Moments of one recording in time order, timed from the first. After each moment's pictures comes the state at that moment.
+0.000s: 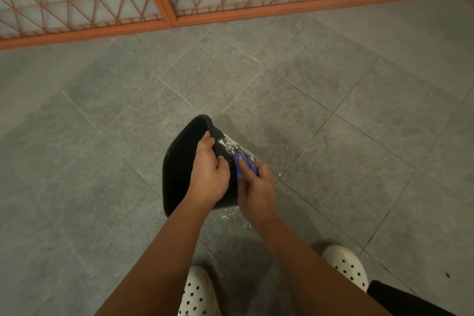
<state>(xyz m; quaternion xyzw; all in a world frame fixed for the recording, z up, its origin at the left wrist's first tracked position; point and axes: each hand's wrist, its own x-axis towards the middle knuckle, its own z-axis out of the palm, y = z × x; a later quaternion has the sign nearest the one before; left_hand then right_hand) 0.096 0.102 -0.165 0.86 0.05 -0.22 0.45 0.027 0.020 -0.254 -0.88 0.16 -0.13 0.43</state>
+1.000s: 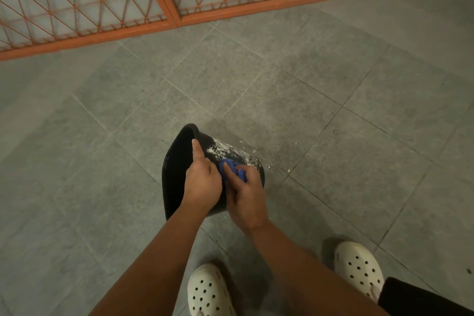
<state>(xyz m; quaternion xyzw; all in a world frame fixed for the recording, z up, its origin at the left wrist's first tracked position) 0.091 0.118 -0.157 0.90 0.11 -0.24 0.36 0.026 0.053 -0.247 -0.87 0.11 -0.10 0.47</state>
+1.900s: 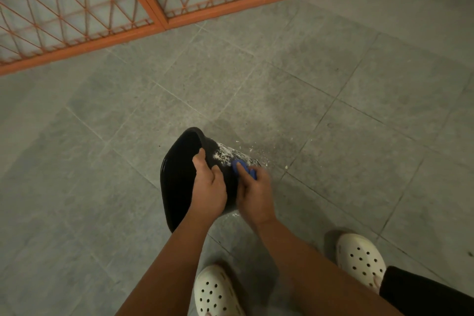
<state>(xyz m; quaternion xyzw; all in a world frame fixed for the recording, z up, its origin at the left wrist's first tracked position) 0.079 0.108 -0.166 0.87 0.08 -0.23 0.43 0.025 0.038 -0.258 -0.85 0.20 -0.07 0.49</state>
